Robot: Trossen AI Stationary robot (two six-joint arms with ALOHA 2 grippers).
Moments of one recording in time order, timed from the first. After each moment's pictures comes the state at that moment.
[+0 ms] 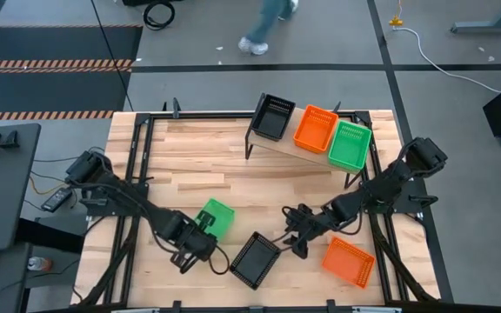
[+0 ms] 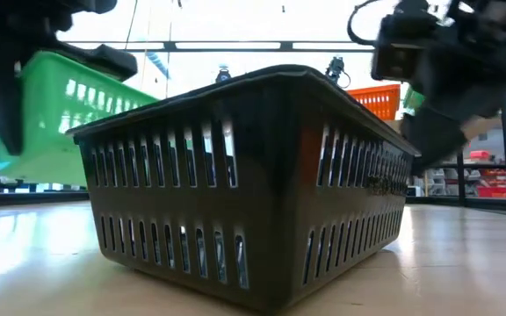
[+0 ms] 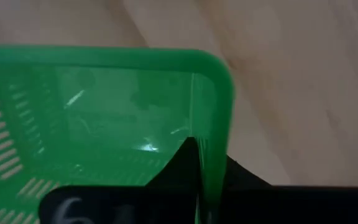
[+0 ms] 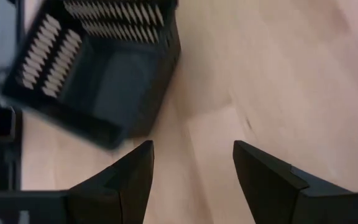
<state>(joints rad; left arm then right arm) -0.57 1.64 1.08 -0.77 -0.11 0.00 0.47 1.57 0.72 0.00 0.18 0.81</state>
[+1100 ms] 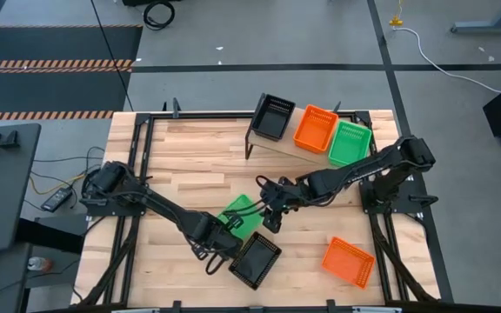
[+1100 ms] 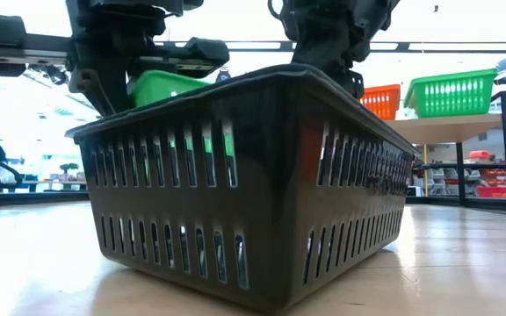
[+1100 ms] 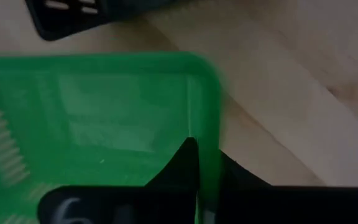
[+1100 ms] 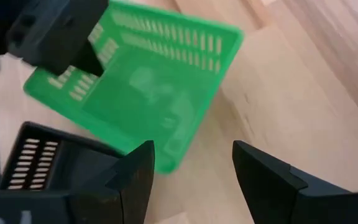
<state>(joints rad) -0.46 1.88 1.35 -0.83 -0.23 0.44 0.22 1.65 1.19 -0.45 0.15 0.65</state>
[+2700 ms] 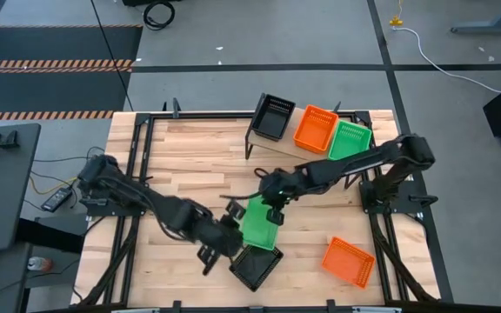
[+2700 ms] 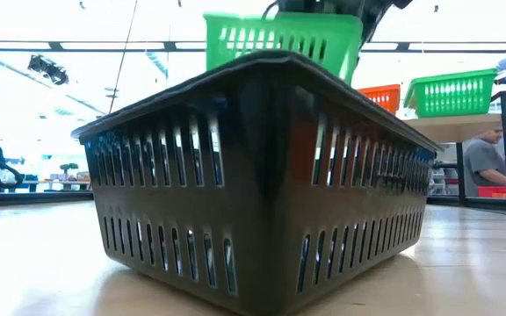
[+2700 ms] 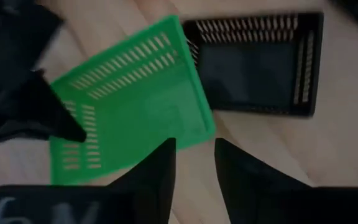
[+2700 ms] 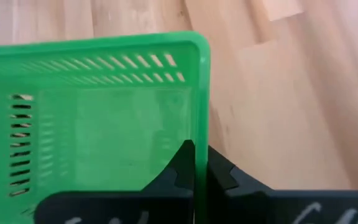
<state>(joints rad) -0.48 1.74 1.61 -0.90 -0.28 0.27 0.13 1.65 1.19 -0.47 0.04 0.38</state>
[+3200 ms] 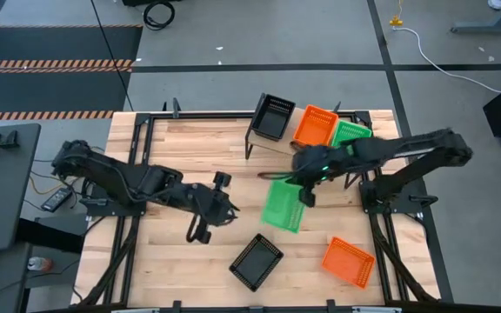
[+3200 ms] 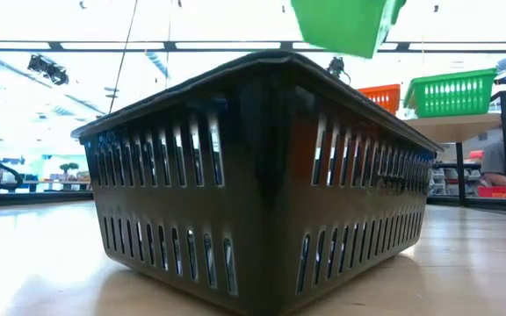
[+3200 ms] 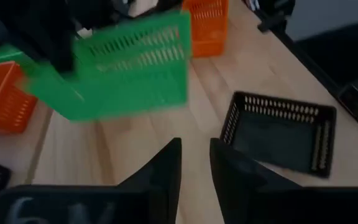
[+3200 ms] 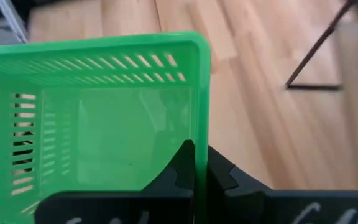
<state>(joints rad) -0.35 1.44 1.42 -0.64 -0.21 0.22 0.11 1.26 1.19 -0.73 0.10 0.33</state>
